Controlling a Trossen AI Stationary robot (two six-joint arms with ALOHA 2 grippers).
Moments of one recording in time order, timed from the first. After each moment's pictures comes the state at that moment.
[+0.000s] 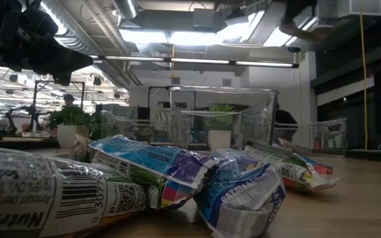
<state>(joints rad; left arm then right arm) 0.12 0.05 0.01 0.03 -0.01 -0.12 -0.68 1.49 2.11 -1.57 0.21 -0.06</state>
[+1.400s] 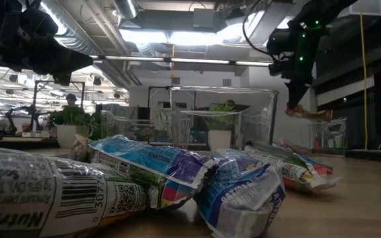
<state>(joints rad) 0.12 0.05 0.01 0.03 -0.01 -0.12 -0.84 1.40 1.12 -0.94 0.10 -0.27</state>
